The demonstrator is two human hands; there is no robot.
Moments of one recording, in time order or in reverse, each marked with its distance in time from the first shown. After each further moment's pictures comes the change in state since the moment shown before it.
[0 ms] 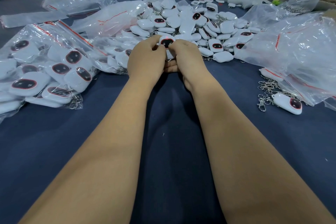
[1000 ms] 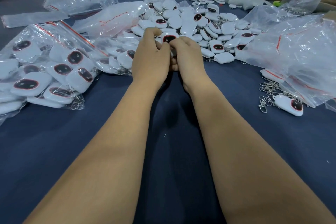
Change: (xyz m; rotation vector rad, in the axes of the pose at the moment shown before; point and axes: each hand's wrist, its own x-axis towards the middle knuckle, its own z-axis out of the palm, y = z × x) left_hand -0.004 0.005 0.003 0.008 0.069 0.041; right_hand -0.001 0.002 0.003 0.034 0.070 -0.108
